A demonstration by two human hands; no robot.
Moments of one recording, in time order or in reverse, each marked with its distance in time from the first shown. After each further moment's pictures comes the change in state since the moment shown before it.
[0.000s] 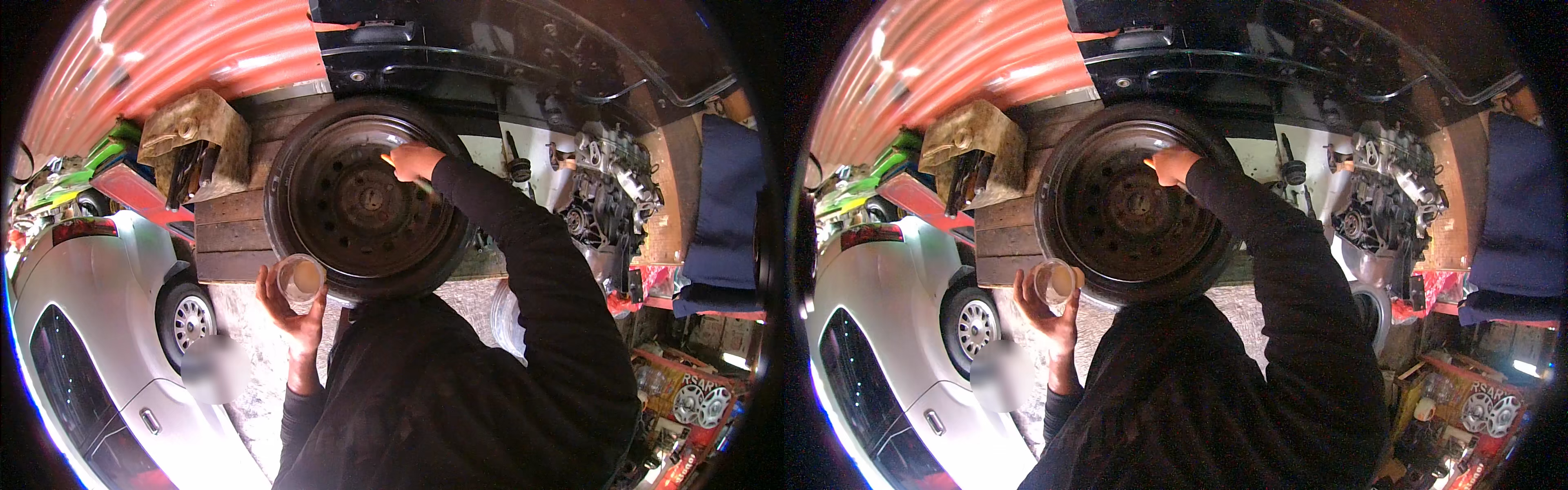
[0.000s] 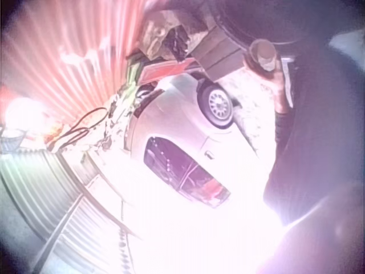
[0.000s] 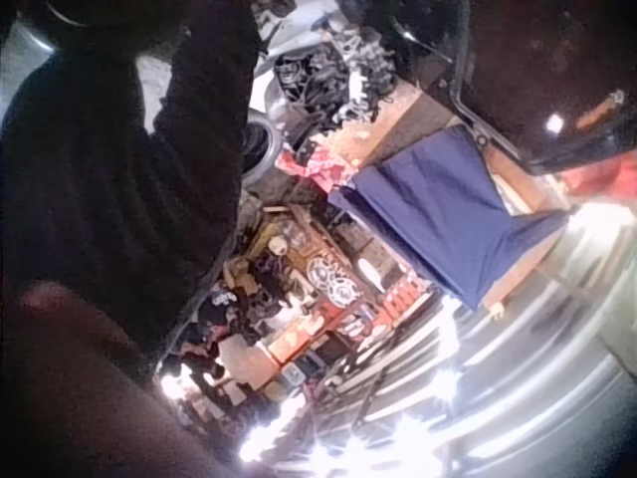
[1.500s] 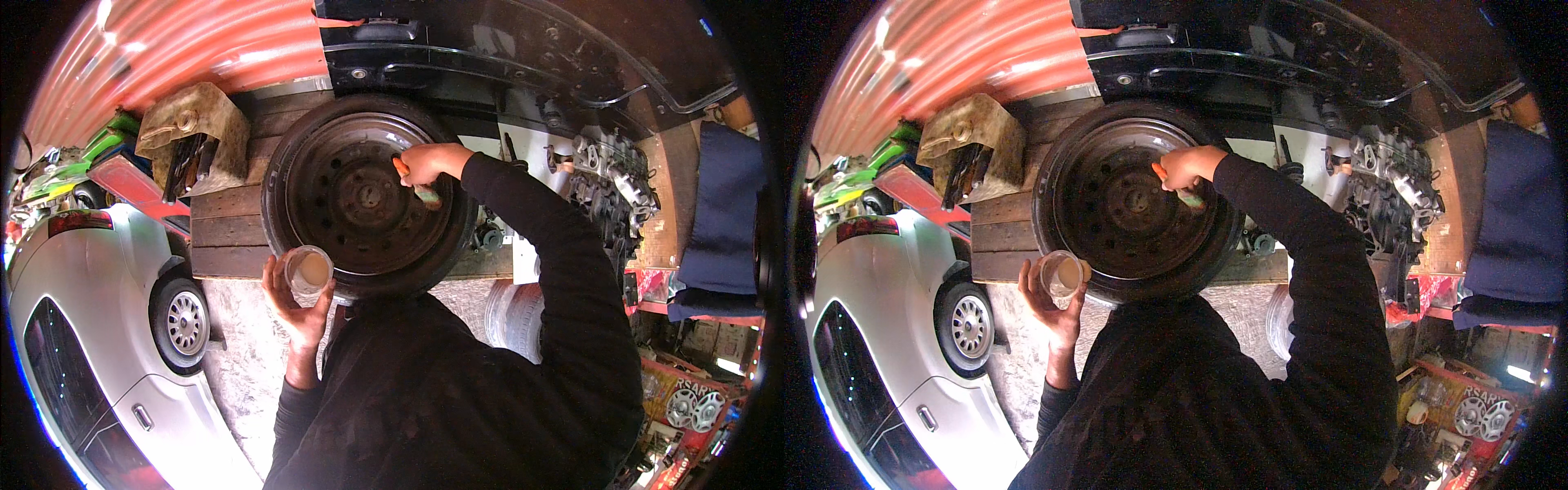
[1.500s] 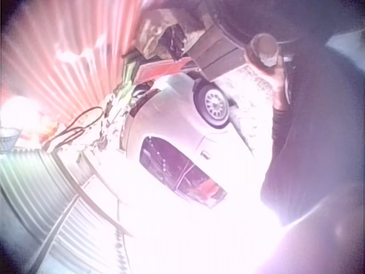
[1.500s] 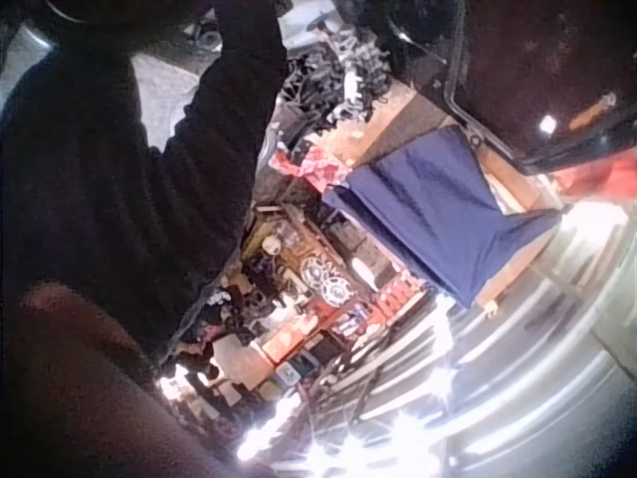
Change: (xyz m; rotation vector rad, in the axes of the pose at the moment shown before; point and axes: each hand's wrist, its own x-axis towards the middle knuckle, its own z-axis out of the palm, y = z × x) left_hand -0.001 0.000 0.012 -0.075 -0.046 0.025; right_hand -0.053 -0.008 -0.047 0.049 -0.169 -0.010
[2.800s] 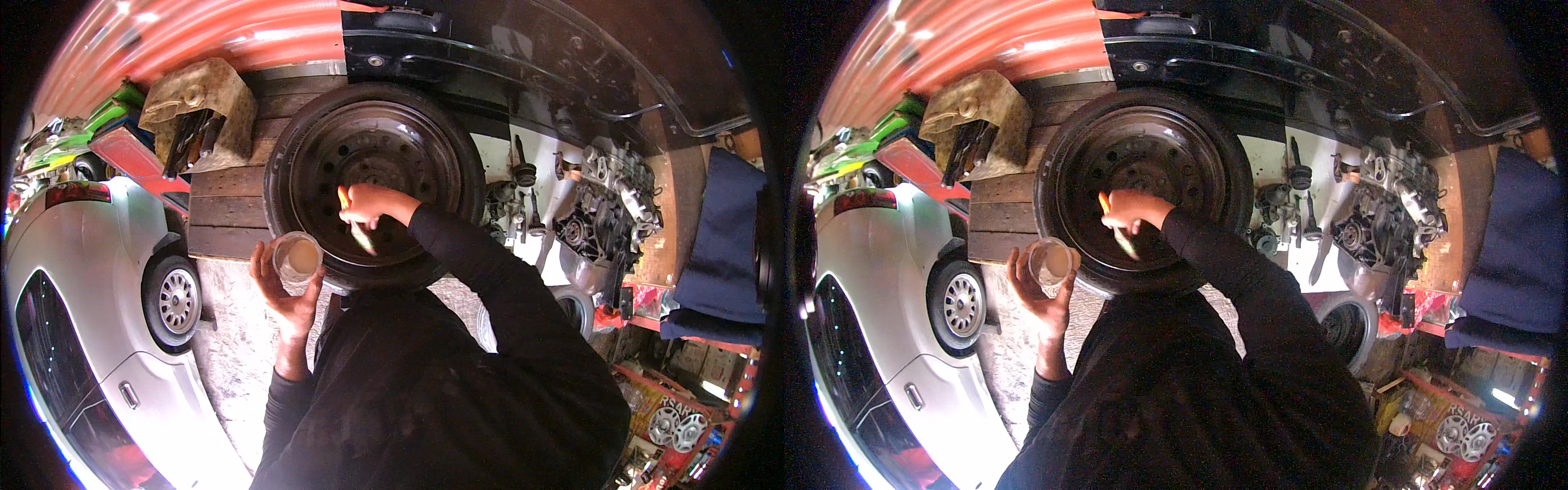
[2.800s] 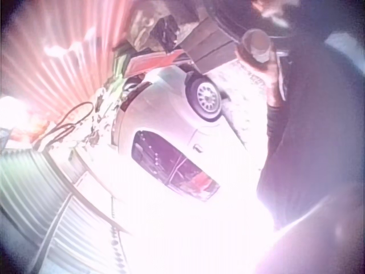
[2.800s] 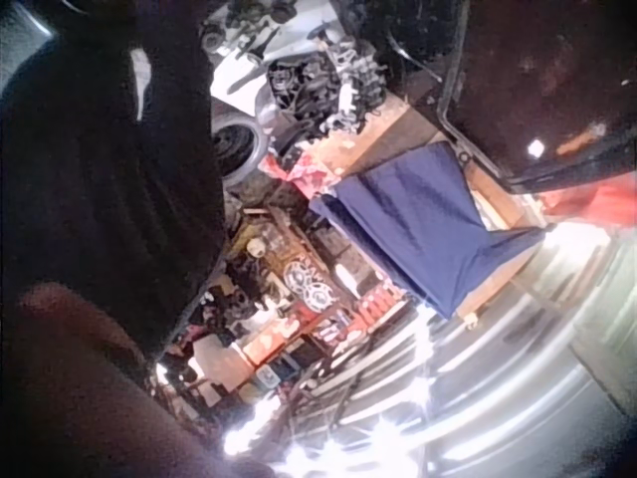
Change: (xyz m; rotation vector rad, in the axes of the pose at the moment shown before) left_hand 0.003 0.000 -0.010 0.073 0.054 -0.025; right_hand 0.062 -0.108 0.089 0.747 -0.103 -0.107
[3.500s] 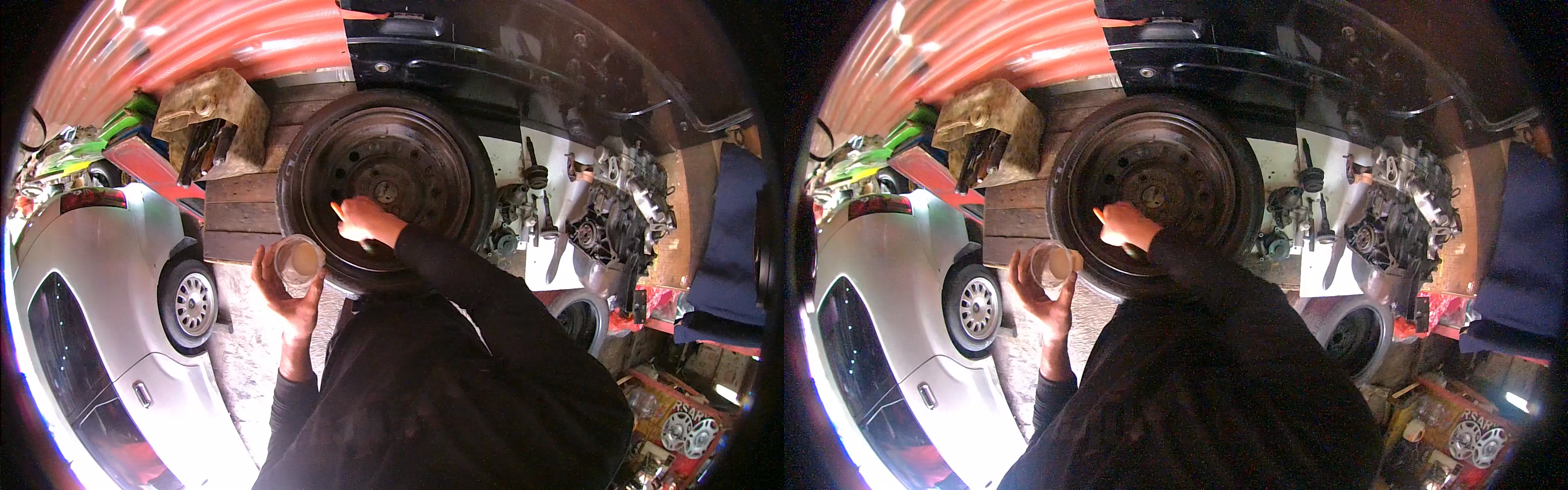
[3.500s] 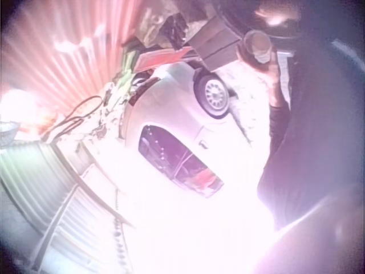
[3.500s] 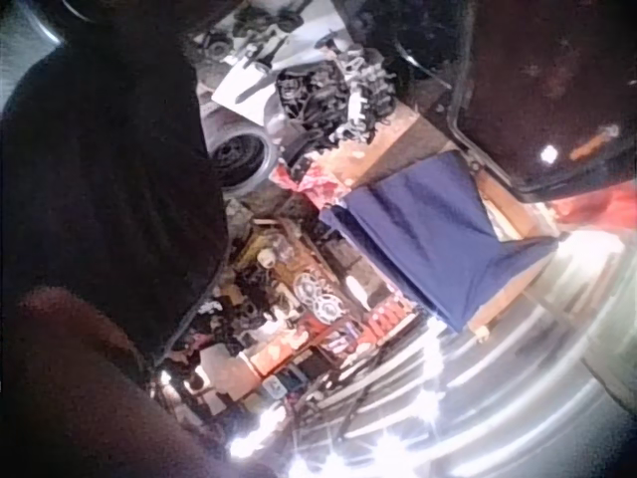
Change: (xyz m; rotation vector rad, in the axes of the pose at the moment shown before) left_hand 0.012 0.006 -0.008 0.045 0.013 0.048; right_hand 0.006 -0.033 0.039 -0.434 0.311 -0.106
